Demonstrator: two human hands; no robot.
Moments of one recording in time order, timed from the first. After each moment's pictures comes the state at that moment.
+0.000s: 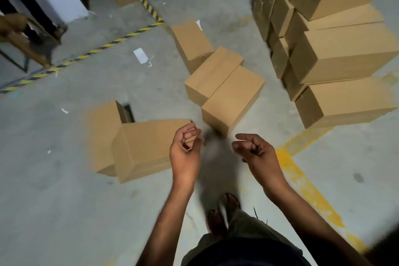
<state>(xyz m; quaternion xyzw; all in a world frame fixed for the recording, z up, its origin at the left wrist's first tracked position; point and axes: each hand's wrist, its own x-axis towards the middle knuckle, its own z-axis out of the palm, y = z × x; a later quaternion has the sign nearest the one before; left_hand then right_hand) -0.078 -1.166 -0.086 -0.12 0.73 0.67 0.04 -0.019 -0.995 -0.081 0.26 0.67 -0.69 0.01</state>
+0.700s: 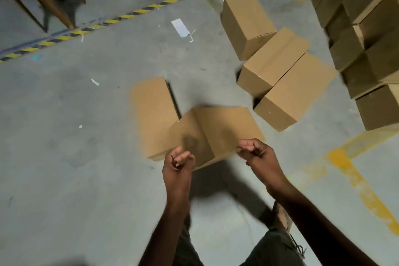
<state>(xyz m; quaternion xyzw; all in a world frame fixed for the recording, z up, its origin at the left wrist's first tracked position) -0.170 -1.579 -0.205 -0.33 0.64 0.69 0.07 -0.169 -1.368 -0.197 0.27 0.73 -0.61 0.12</state>
